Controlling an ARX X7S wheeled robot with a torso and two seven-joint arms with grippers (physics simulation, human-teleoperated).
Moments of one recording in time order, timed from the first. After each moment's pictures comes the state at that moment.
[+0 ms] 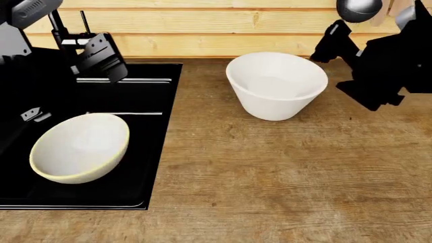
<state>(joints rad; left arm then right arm) -1.34 -0.80 0.55 0.02 -2.31 -0.74 -1.31 1.51 0.76 -0.80 0.48 2.39 0.76 0.98</state>
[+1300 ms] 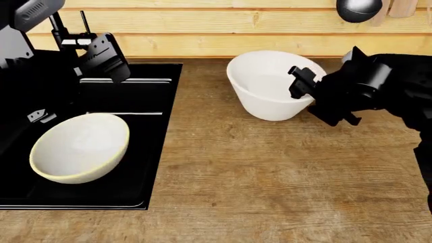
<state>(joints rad) -1.32 -0.81 0.55 0.04 -2.31 -0.71 -1.26 1.56 0.47 -1.00 1.07 2.11 0.84 0.66</state>
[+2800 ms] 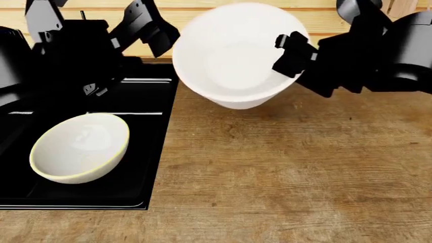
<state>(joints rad) -1.37 -0.65 0.53 0.02 -2.31 -0.71 -1.05 1.58 0.65 -0.87 0.42 2.35 0.88 0.91</state>
